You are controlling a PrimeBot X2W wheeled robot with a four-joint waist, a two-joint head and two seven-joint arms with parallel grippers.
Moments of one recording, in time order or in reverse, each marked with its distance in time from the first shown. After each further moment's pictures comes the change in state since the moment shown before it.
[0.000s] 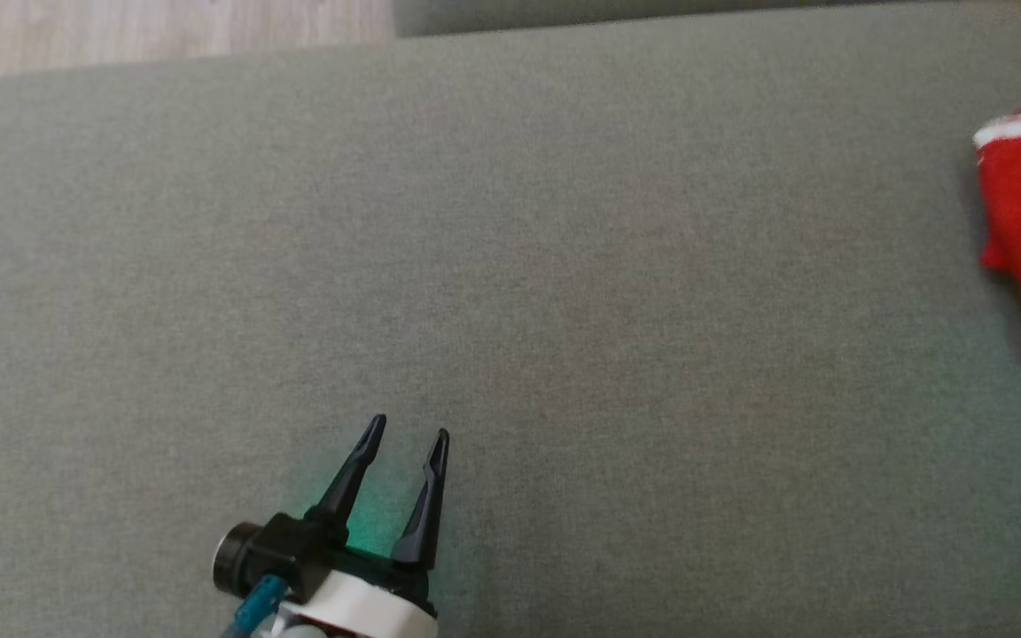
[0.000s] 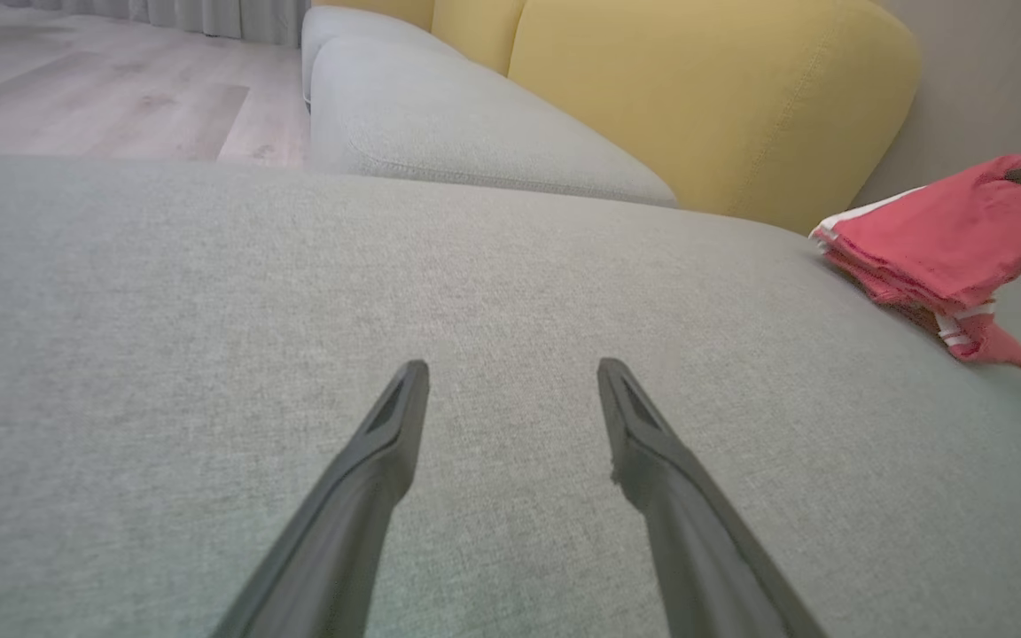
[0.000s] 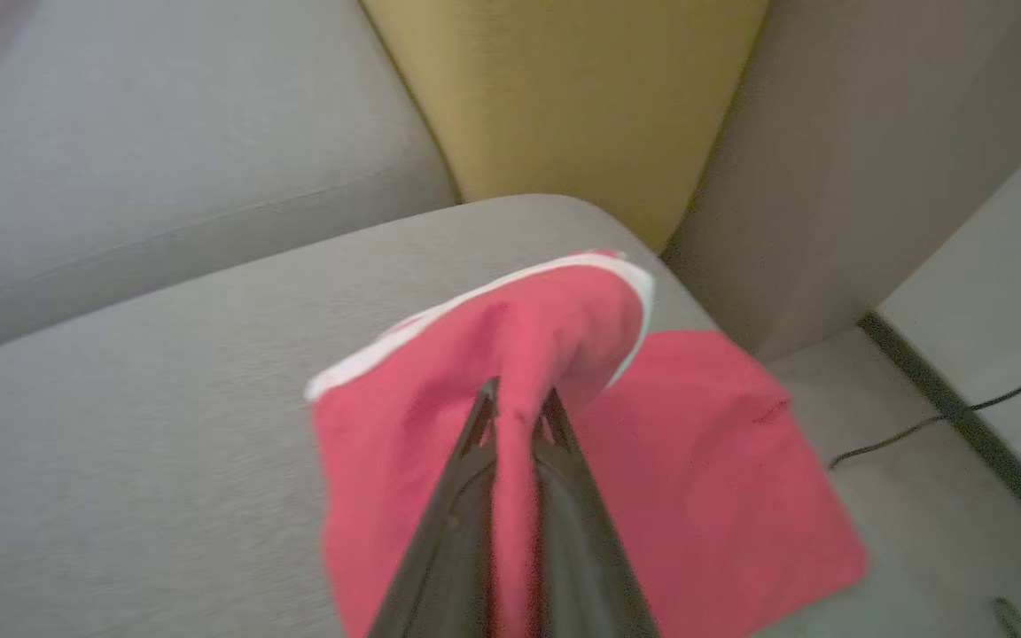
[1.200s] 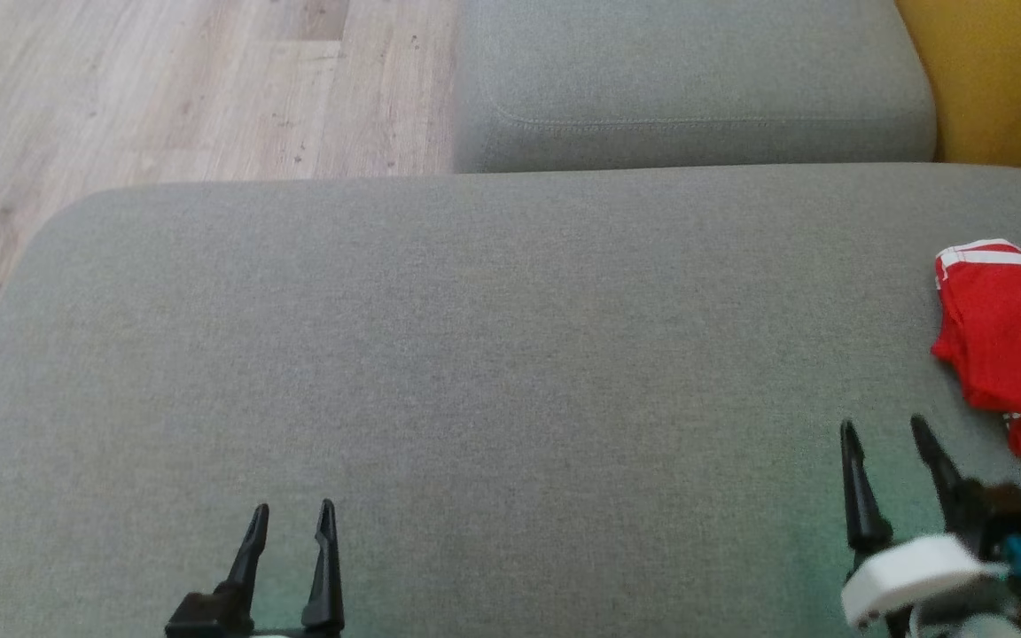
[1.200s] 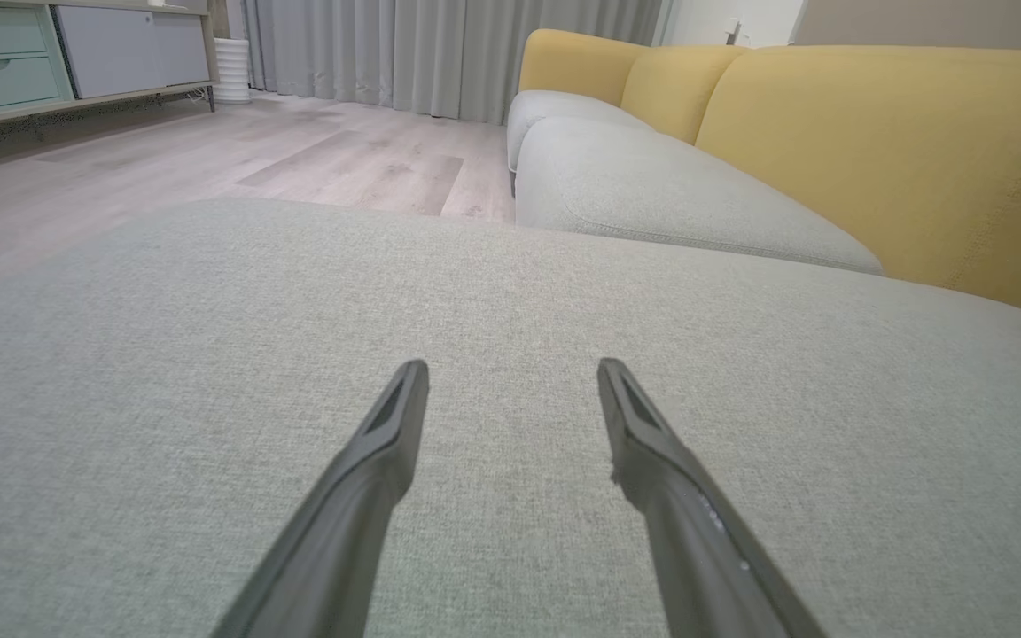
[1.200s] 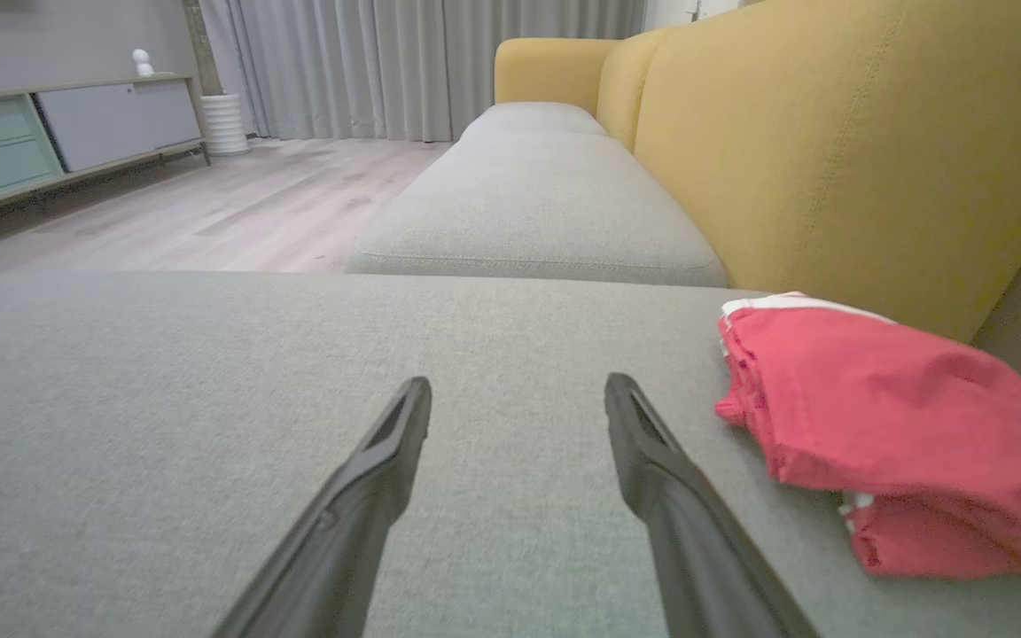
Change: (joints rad) left arm 0.138 0.003 0.179 0.046 -0.005 0.118 0.000; right arm 0.732 0.351 0.266 -0.455 -0.136 0.000 -0.590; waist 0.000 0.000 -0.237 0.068
